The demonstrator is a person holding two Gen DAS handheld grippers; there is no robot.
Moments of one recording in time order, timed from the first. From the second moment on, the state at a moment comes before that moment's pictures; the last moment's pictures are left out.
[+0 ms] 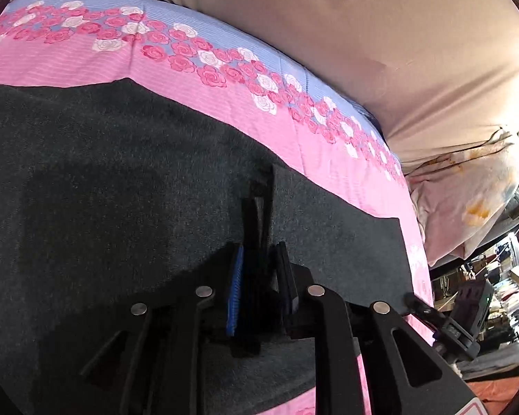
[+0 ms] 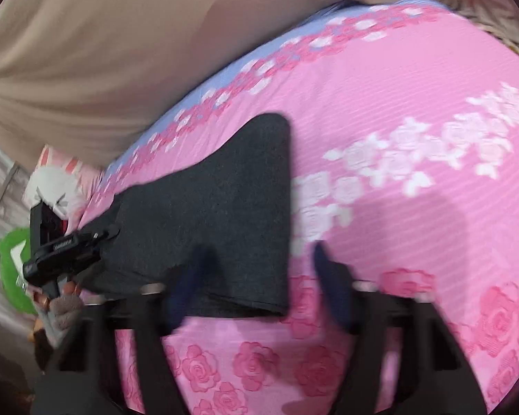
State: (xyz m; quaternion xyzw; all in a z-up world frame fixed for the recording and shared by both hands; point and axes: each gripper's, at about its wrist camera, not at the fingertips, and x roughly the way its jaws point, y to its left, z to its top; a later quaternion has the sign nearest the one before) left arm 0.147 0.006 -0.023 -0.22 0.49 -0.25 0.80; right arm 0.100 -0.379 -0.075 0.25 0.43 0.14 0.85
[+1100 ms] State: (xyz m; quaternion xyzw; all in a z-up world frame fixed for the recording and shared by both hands) left arm 0.060 0.078 0.010 -0.20 0.41 -0.19 0.87; right arm 0.067 -0.462 -0.058 0.21 0.42 -0.03 0.88
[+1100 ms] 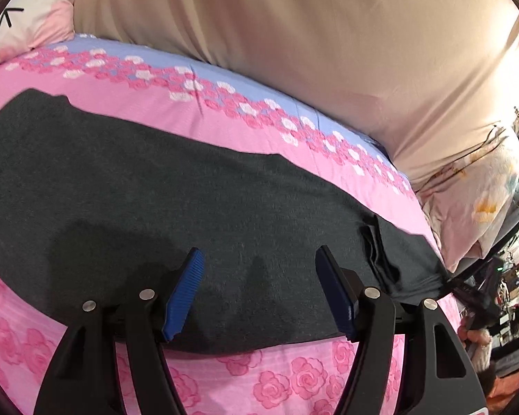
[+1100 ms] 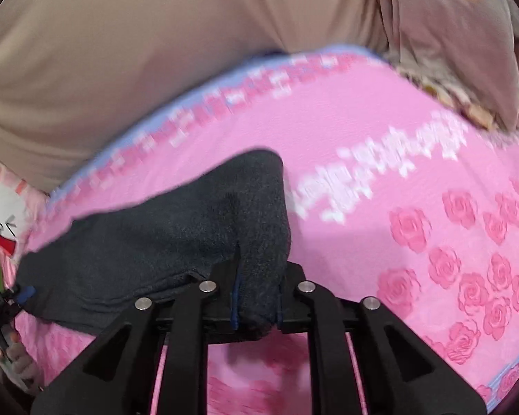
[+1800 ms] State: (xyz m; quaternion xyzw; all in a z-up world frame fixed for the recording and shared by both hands) left arm 0.033 0.154 0.031 -0.23 0.37 -0.12 0.89; right arm 0.096 -0.279 0.012 0.07 0.33 0.16 0.93
